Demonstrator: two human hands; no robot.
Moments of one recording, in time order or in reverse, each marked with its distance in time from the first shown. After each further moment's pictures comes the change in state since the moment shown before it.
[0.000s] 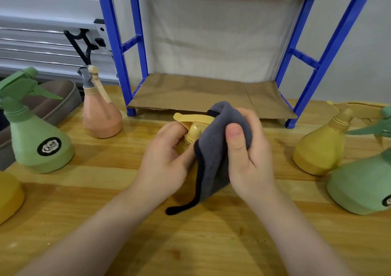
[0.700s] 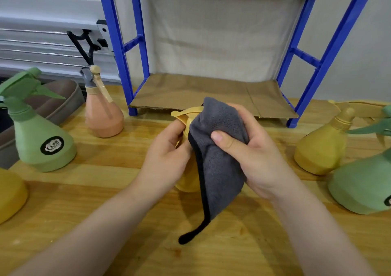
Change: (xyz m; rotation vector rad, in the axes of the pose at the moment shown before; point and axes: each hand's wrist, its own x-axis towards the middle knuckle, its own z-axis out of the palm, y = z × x) left_hand 0.002 0.011 0.005 -0.383 -0.003 -0.164; right_hand 0.011 -0.004 -0.014 0.412 -0.265 0.349
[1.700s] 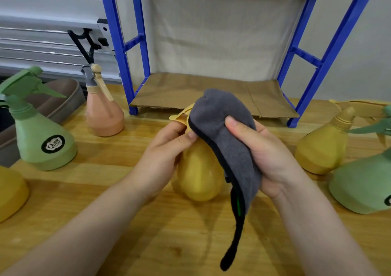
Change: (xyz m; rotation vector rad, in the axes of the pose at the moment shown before) left_hand 0.001 -0.008 -0.008 -0.425 -0.085 -0.184; right_hand -0.003 -0.018 0.000 0.281 0.142 0.366
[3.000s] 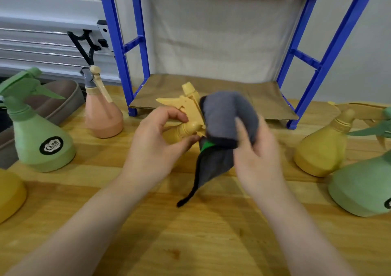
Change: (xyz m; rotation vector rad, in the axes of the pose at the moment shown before) left_hand 0.008 0.015 -0.013 0.969 0.212 0.447; right_hand 0.012 0.027 0.001 -0.461 0.221 -0.687
